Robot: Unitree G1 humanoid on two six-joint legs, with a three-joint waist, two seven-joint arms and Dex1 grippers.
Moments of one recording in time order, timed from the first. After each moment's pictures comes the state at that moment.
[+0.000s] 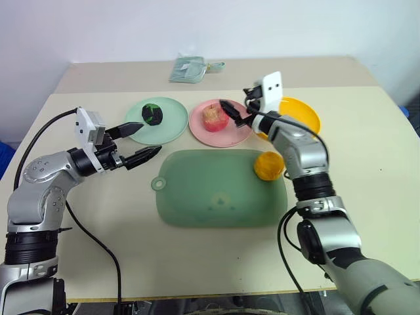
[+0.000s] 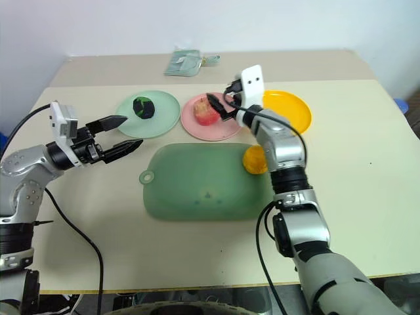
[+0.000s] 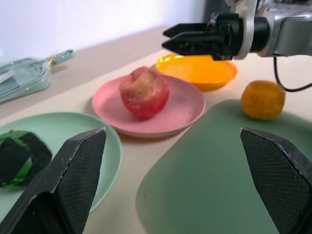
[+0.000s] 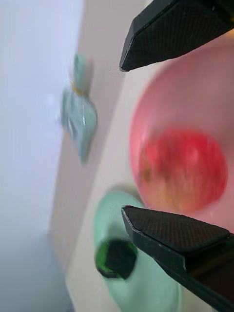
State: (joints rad) left arm -0.35 0.71 0.25 -0.06 -0.63 0.41 -1.00; right arm -0.87 -0.27 -0.07 0.40 0.25 0.38 0.49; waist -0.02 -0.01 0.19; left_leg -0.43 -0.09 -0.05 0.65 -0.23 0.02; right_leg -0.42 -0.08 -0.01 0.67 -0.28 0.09
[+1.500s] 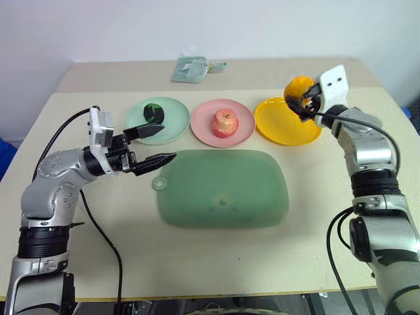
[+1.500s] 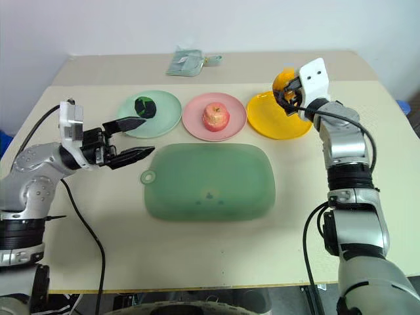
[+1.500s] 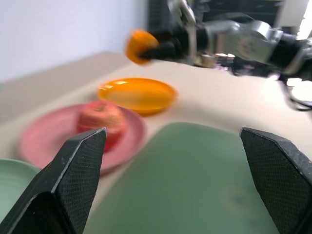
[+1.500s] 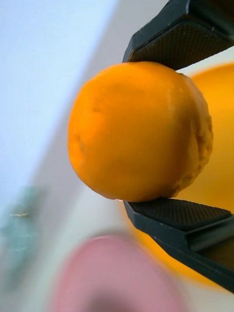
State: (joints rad) left arm -0.40 0.65 0.19 -0.07 -0.63 0.35 -1.13; right arm -0.86 -0.56 -0.02 0.70 0.06 0.13 0.47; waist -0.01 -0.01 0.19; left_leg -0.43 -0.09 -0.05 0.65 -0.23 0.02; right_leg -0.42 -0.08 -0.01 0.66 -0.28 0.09
